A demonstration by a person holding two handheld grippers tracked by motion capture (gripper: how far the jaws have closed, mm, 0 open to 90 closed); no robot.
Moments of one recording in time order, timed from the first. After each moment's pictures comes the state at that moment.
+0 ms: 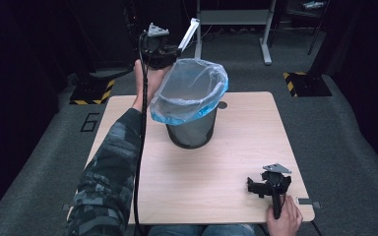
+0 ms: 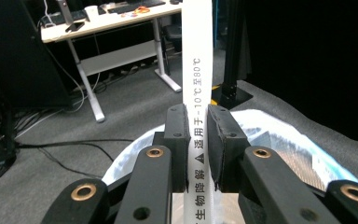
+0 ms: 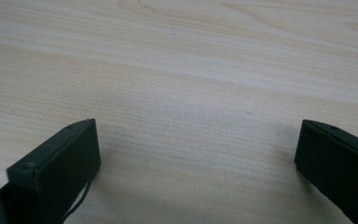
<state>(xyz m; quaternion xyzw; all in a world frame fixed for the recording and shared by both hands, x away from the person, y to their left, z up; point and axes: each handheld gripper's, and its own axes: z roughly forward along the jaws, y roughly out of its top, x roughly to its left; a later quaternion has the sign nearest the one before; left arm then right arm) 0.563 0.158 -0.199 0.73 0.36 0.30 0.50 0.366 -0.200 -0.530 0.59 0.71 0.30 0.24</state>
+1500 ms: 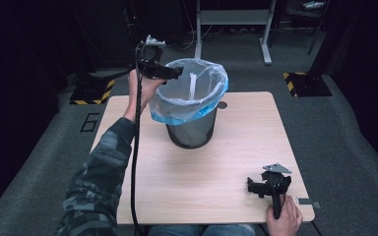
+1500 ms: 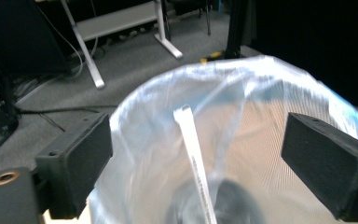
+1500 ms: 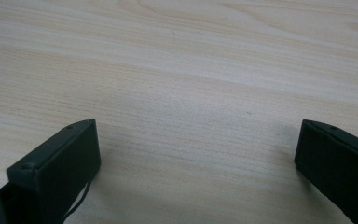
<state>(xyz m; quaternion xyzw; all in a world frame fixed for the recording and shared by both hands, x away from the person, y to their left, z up) 0.551 0.185 -0.225 0.77 0.39 0.27 0.43 0.366 -0.200 -0.530 0.59 0.71 0.30 0.24</state>
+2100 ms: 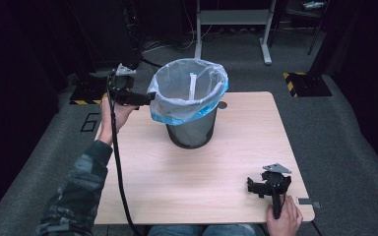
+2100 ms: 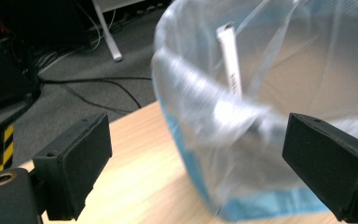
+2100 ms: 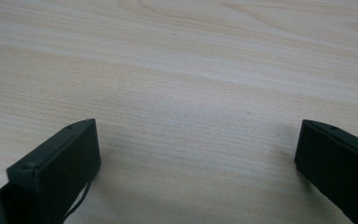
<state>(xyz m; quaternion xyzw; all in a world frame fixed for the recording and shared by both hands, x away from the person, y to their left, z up) 0.513 0.260 -0.279 0.77 0.42 0.27 0.40 0.366 -0.200 -0.530 0.58 0.71 0.30 0.24</state>
